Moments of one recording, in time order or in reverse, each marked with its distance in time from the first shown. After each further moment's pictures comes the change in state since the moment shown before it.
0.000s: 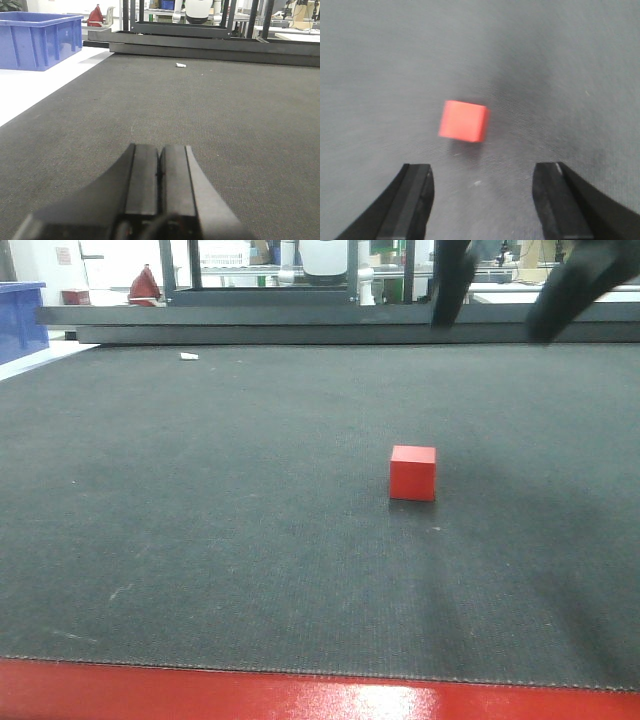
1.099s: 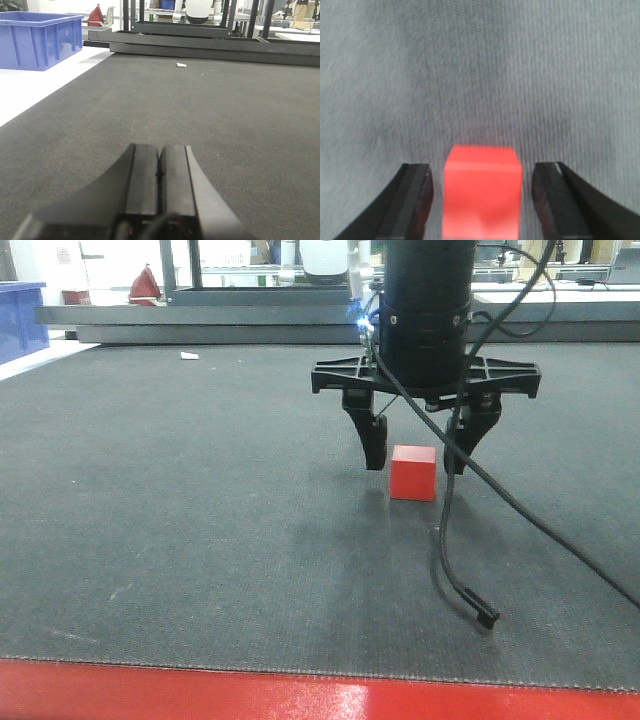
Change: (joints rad) left arm 0.000 0.000 0.000 0.000 0.000 0.000; right arm 0.015 0.447 -0.265 -0.012 0.081 0.125
